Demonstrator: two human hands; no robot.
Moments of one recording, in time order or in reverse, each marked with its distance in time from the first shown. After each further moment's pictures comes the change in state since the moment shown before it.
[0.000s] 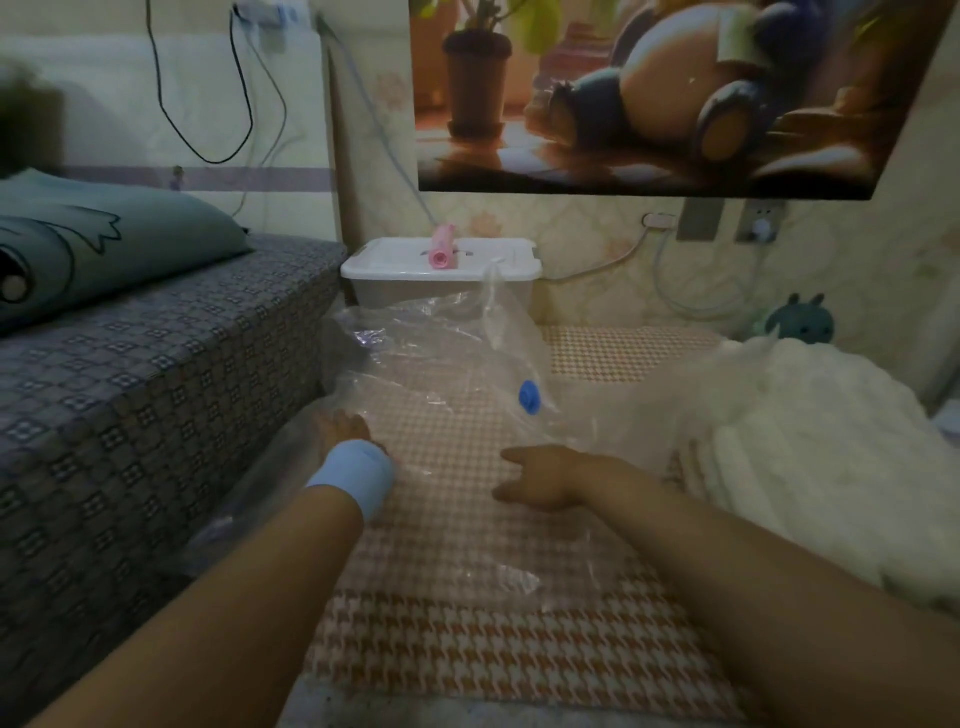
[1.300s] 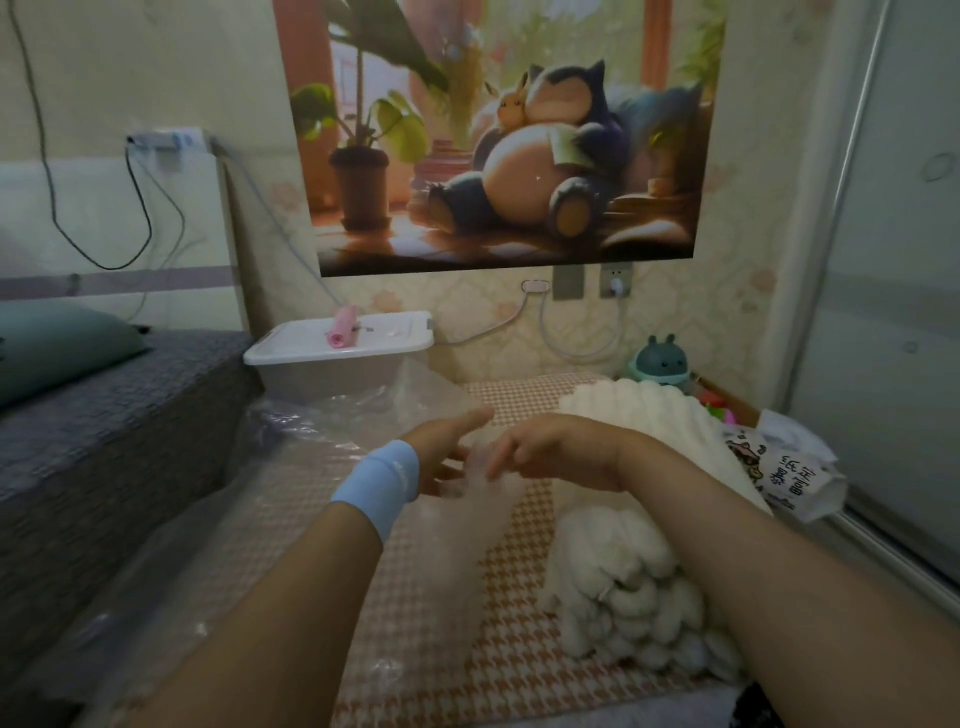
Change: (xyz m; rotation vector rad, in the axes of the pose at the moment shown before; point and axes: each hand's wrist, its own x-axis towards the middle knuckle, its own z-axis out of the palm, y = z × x) left_hand -0.126 0.105 -0.153 -1.748 -0.138 0.539; right_hand -0.160 0.104 -0.087 0.927 0.078 -0.394
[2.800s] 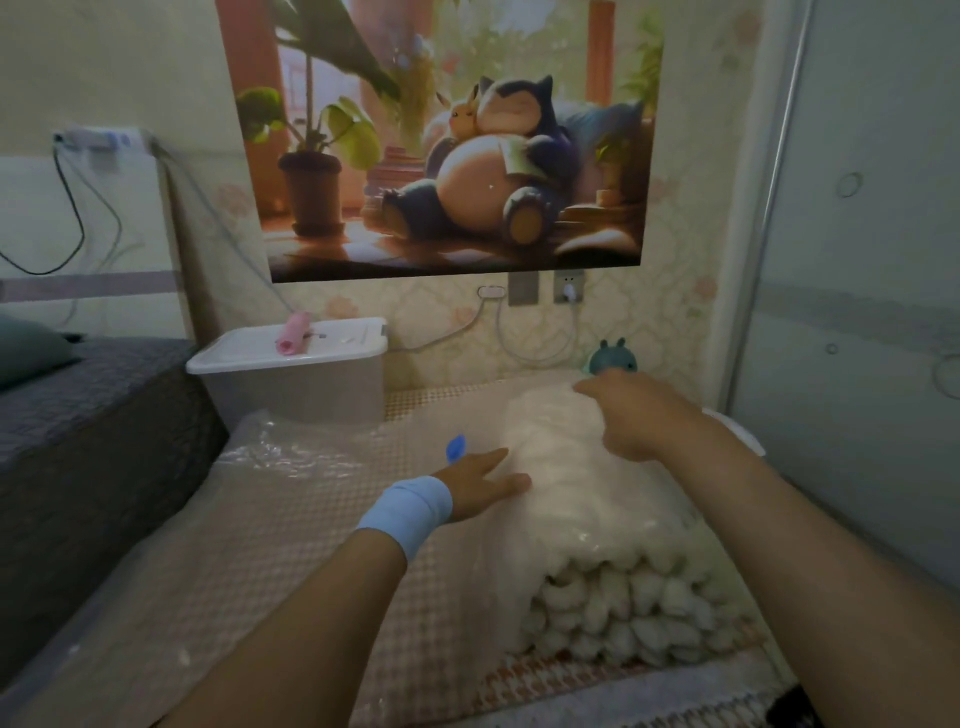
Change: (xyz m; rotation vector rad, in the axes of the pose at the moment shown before) left_hand 0.021 -0.013 0.084 0.800 -0.182 0.259; right_hand -0.082 0.005 -0.082 -1.182 0.529 0.396
